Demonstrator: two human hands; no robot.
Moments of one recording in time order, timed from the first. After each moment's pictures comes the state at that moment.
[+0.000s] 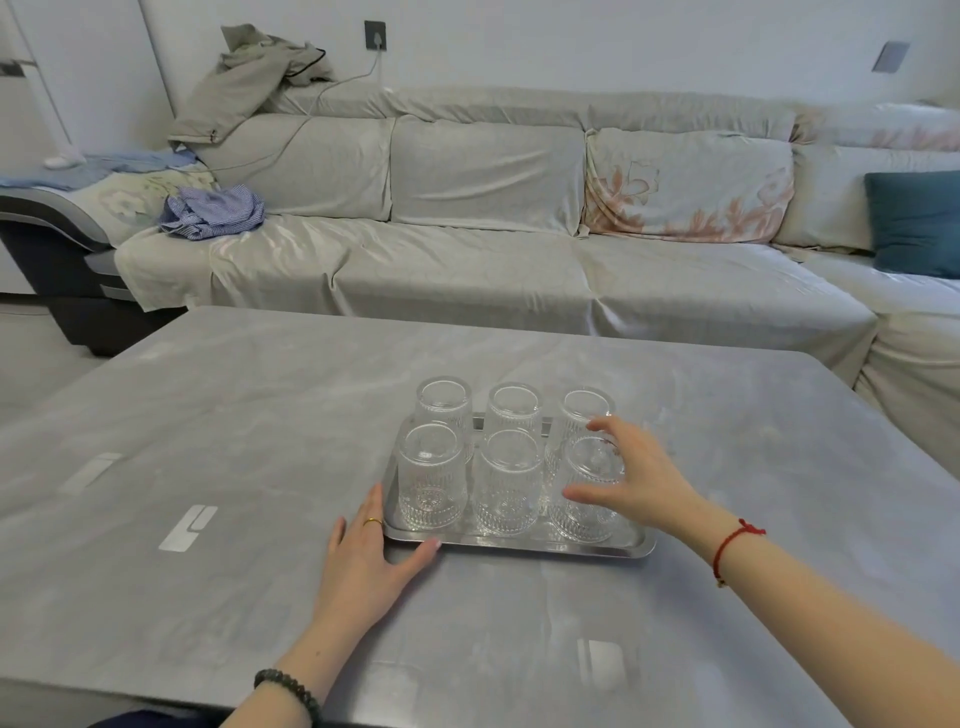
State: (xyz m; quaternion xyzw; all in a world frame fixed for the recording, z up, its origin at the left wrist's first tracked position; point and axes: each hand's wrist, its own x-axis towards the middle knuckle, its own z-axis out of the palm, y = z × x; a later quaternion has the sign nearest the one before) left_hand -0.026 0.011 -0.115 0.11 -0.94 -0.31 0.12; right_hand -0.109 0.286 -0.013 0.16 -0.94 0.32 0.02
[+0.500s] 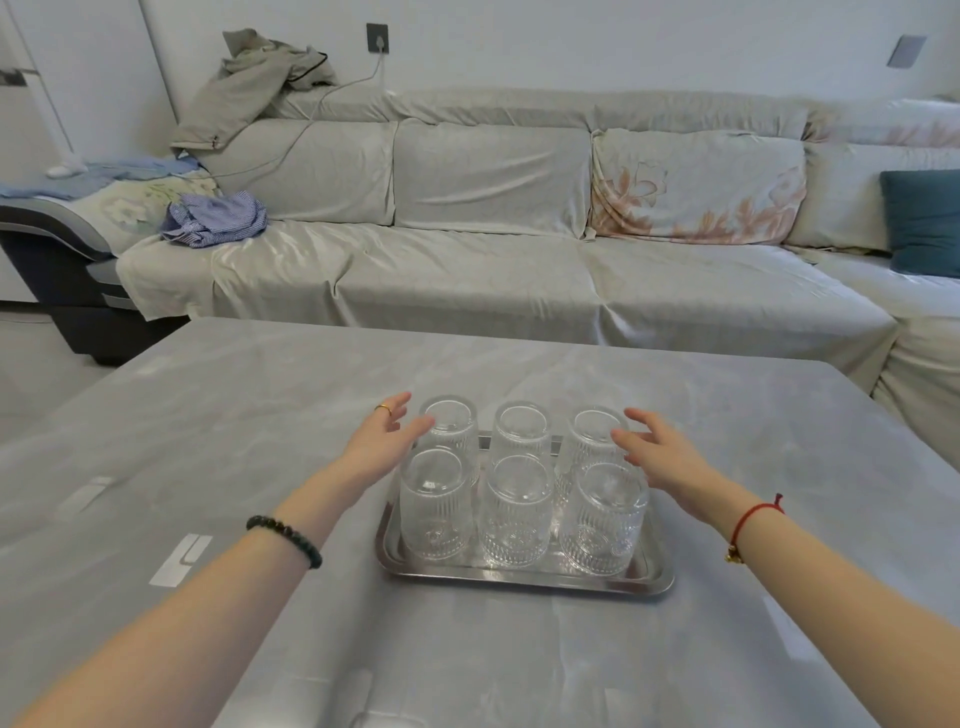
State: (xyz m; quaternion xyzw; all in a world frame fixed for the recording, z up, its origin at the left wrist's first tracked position) left_hand -0.126 -0.006 -0.012 0.10 -0.81 -0.58 0.03; right_hand -0.165 0.293 -0.007 -0.01 -0.84 0.53 -0.09
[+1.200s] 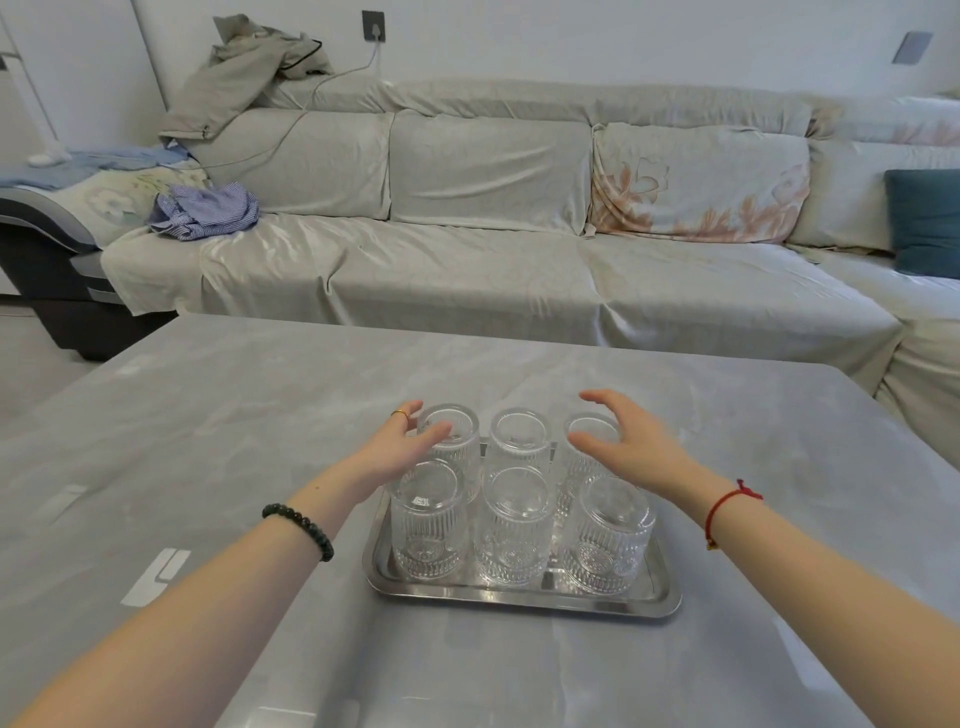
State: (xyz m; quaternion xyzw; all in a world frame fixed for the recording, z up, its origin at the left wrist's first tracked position) left_hand -0.157 -0.002 -0.024 0.10 -0.83 -0.54 -0.06; right_hand -0.180 0.266 0.008 0.16 -0.92 0.35 0.03
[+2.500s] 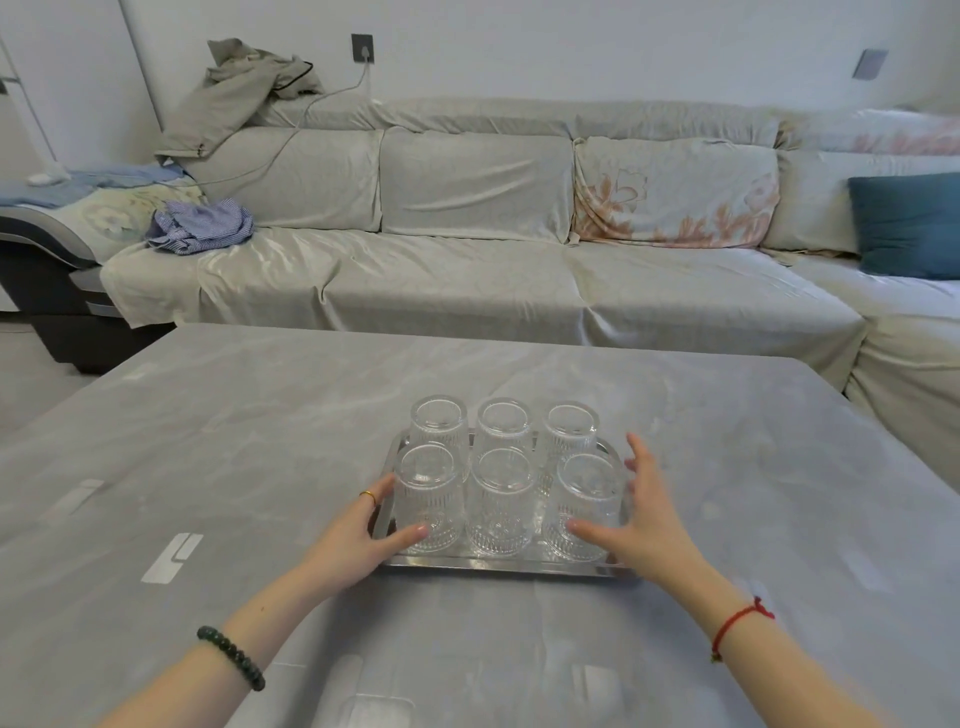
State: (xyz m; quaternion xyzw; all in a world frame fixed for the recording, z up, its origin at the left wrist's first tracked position) left_hand -0.055 -0.007 -0.062 0.03 -0.89 -0.46 -0.03; right_hand -0.093 0.293 -0.042 0.08 -0.88 0.47 0.03
